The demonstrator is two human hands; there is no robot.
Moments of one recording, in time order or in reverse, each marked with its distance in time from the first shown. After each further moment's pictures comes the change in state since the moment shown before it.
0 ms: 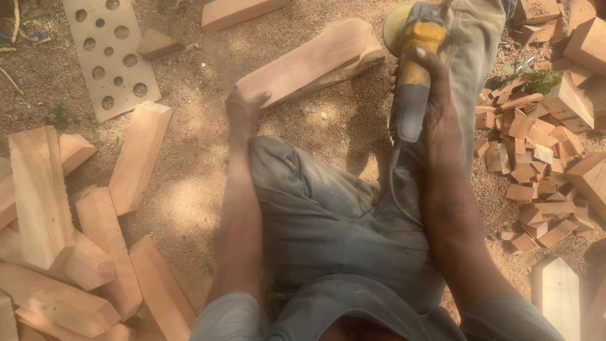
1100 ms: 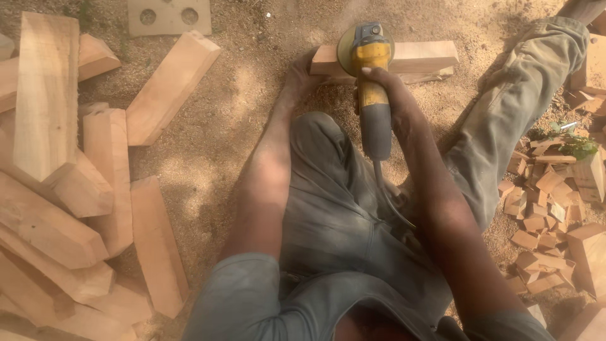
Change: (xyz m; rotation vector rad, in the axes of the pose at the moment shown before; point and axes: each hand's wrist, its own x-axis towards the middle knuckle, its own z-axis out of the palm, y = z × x) left_hand 0.005 -0.042 0.007 -0.450 -0.206 0.076; right_hand -0.001 0.112 0.167 -0.522 -0.187 0.428
